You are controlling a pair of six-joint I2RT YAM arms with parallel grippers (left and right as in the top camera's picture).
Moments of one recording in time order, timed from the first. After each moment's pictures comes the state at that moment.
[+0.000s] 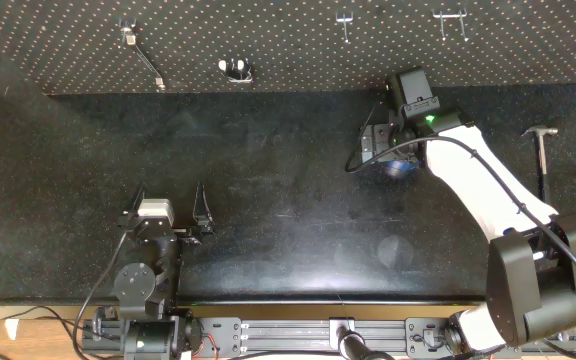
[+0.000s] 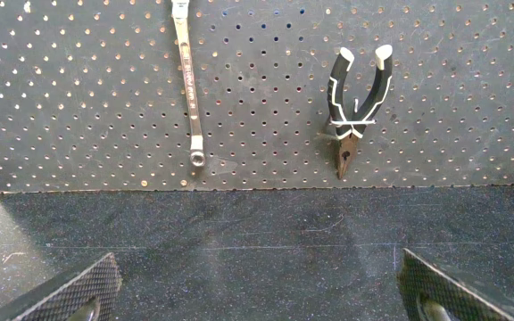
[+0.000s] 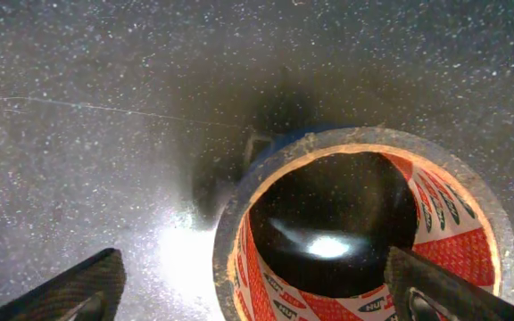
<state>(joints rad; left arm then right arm) 0.02 0.01 0.01 -0.07 0.02 0.00 0.28 1.70 1.13 -0.65 -0.05 0.19</state>
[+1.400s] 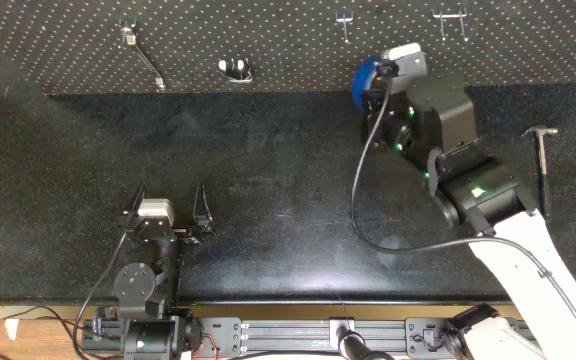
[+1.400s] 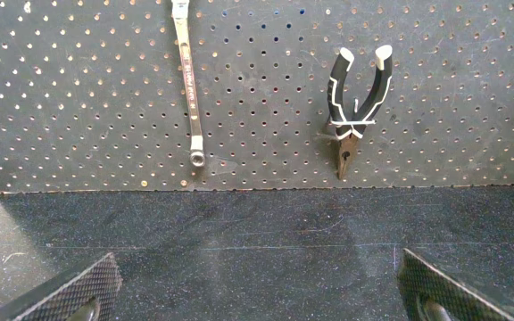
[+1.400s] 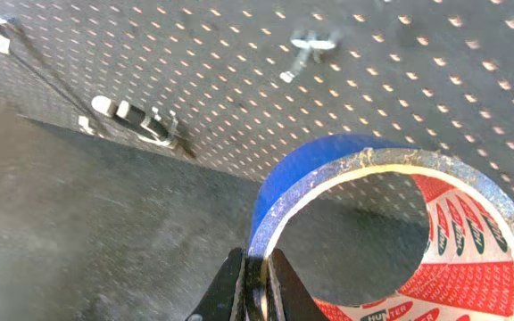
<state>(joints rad) 0.02 0.01 0.01 -0.07 0.02 0.00 0.43 1.23 1.14 -0.43 -0.08 0.21</state>
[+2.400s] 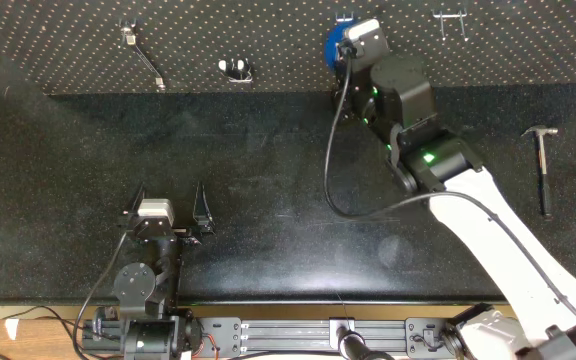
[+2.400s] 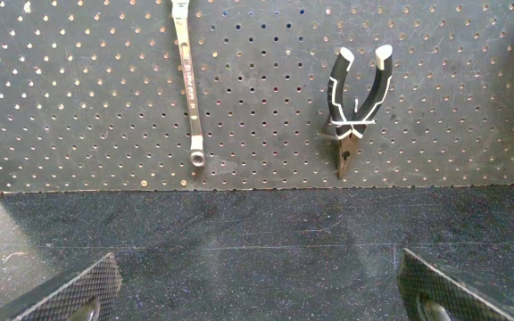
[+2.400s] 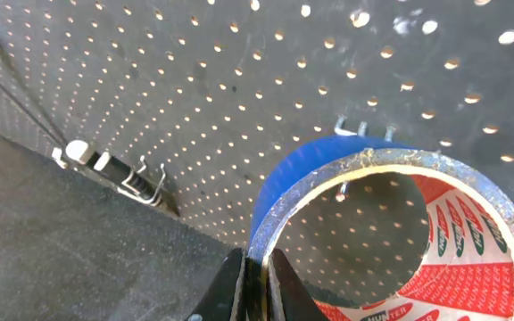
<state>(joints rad) 0.02 0.01 0.01 -0.07 0.02 0.00 0.46 1.44 1.14 -0.10 -0.04 0.08</state>
